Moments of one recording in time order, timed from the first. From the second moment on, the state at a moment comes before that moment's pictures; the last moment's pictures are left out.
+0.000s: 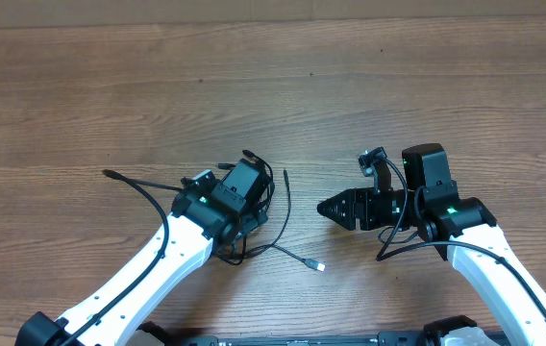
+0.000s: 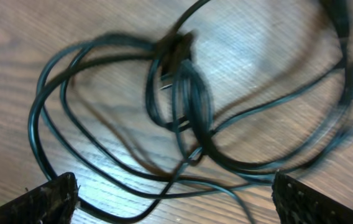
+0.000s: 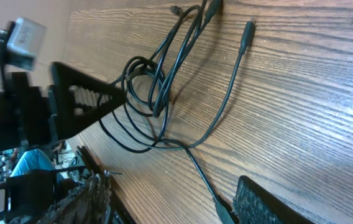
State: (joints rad) left arm -0.61 1.38 0.93 -0.93 -0.19 -1.18; right arm 0.24 1.24 0.72 -0.48 -0.79 0.25
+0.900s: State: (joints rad) left arm -0.61 1.38 0.78 -0.74 -0.29 -1.31; right arm 0.24 1.24 0.72 -0.48 -0.79 0.25
